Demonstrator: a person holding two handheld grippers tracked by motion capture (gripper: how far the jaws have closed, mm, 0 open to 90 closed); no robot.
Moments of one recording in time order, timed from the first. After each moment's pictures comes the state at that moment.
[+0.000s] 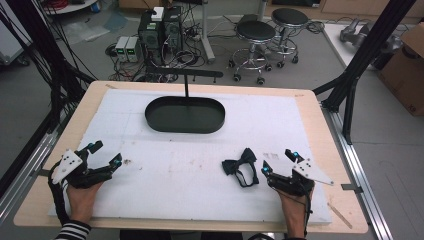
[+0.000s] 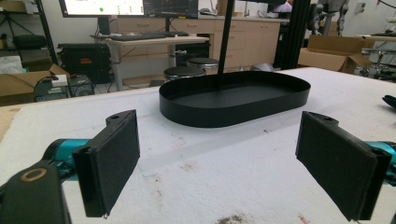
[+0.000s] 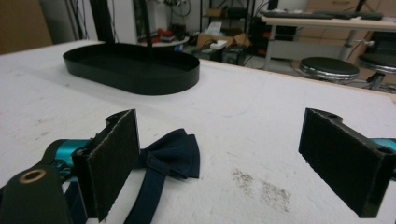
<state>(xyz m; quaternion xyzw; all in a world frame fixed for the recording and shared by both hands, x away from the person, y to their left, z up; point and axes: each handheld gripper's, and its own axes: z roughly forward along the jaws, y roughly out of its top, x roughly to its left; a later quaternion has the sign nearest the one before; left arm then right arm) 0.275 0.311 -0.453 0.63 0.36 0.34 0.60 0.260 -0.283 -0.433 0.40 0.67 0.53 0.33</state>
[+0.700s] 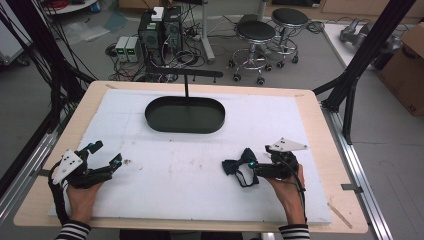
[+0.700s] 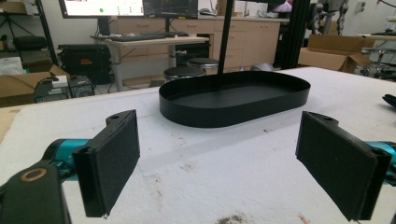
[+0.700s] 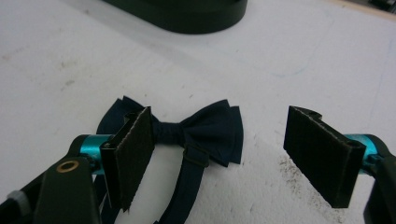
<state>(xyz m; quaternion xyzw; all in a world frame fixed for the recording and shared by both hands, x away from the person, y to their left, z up) 0.275 0.311 -0.452 0.63 0.36 0.34 0.60 0.303 -0.248 -0.405 0.41 0.79 0.41 0.21</state>
